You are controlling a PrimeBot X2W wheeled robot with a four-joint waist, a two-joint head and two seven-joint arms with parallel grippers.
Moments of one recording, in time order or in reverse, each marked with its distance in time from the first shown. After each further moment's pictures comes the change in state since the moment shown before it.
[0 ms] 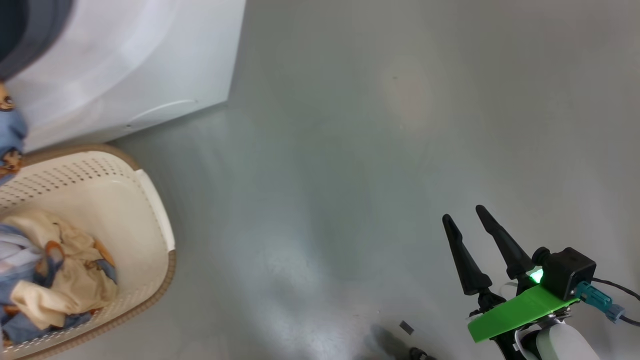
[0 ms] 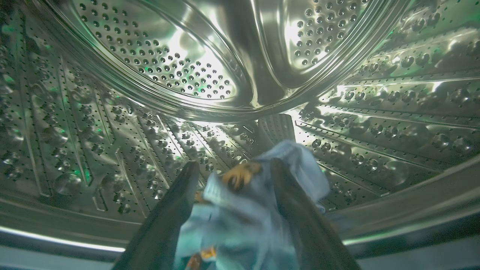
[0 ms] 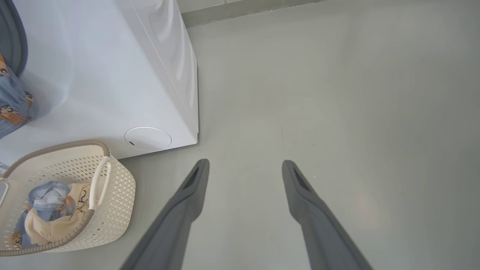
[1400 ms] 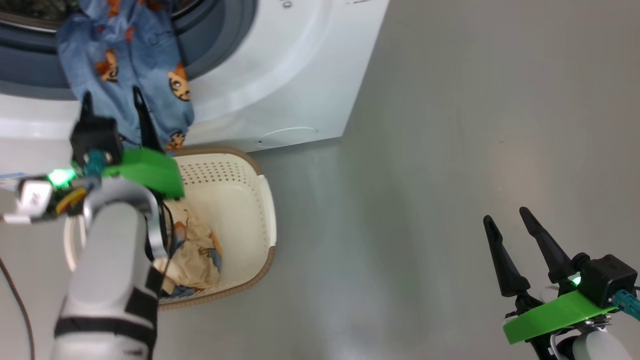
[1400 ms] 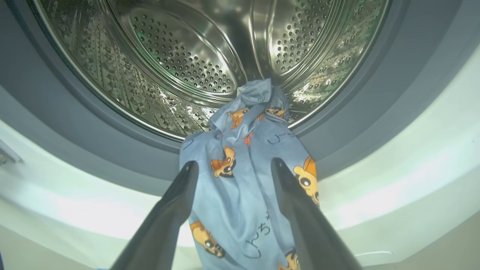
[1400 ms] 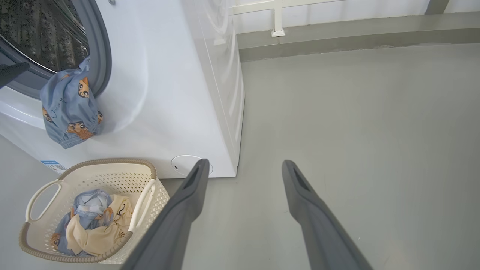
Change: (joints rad) left arm 0.631 -0.265 -0.064 -0.516 -0.103 0.000 -0.121; right arm 0.052 -0.048 -0.106 -0.039 -0.058 0.000 0.000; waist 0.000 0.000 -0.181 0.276
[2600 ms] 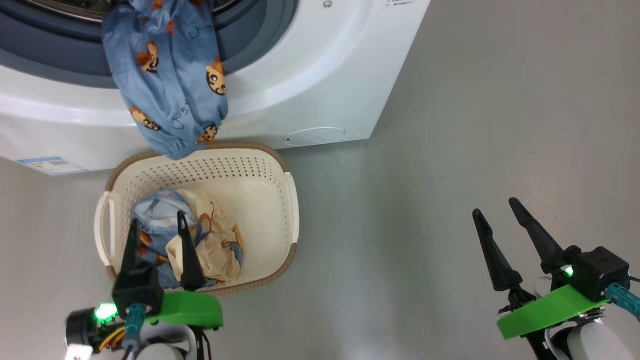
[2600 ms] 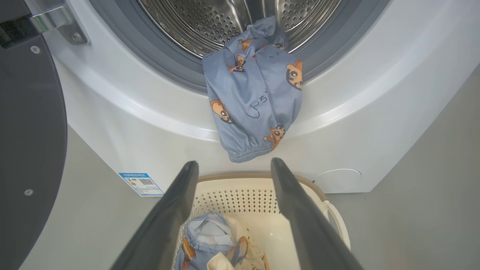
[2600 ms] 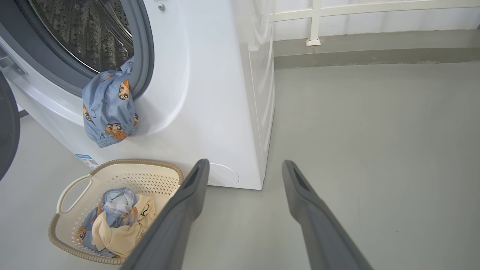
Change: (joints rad) left arm 0.565 -0.009 -0.093 -0.506 -0.064 0.098 0.000; right arm -0.026 -0.029 0.049 -0.023 -0.007 0.000 0.000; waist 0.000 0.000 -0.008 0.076
